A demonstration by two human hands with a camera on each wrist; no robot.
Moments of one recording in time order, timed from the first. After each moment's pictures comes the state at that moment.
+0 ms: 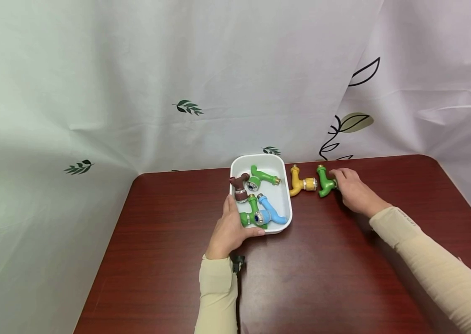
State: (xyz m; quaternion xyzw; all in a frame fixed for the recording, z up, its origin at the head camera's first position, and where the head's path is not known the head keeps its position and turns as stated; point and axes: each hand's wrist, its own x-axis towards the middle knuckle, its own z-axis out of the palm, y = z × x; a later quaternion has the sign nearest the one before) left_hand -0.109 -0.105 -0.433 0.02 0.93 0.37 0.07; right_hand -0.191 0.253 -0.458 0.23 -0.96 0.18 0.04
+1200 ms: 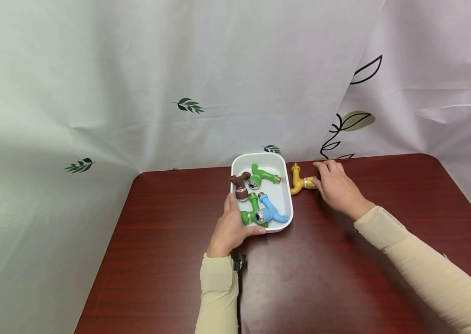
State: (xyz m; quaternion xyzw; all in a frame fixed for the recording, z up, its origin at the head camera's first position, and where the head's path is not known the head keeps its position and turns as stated) left_hand -0.109 -0.106 -0.432 0.01 0.92 0.37 0.09; right_hand -0.181 0.196 -0.429 0.22 -0.94 0.21 0.13
